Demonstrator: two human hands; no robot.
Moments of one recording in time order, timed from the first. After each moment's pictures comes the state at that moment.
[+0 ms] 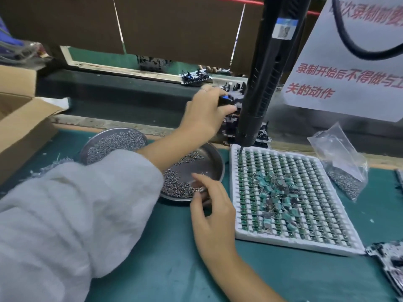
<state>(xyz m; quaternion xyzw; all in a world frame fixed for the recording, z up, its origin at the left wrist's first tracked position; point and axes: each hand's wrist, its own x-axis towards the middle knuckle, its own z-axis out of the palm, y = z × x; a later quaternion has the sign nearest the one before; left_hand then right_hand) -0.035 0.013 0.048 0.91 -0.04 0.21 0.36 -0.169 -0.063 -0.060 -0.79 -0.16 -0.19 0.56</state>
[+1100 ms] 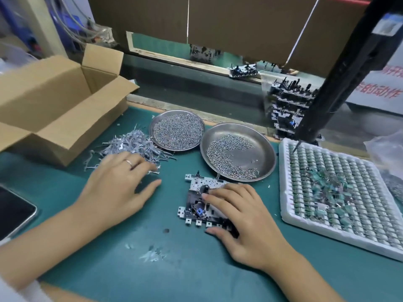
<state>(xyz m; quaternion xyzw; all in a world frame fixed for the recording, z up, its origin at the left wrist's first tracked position) -0.255 0.192 -0.036 0.97 -0.04 0.23 0.03 -0.192 -0.072 -0.059 -0.83 -0.50 -0.12 0.21</state>
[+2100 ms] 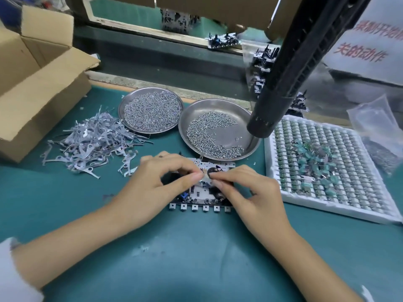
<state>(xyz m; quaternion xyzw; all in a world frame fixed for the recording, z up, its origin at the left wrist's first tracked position) -0.234 0.114 -0.029 0.85 -0.09 0.06 0.51 -0.196 -0.080 -0.050 -0.79 -0.31 -0.09 0.51</state>
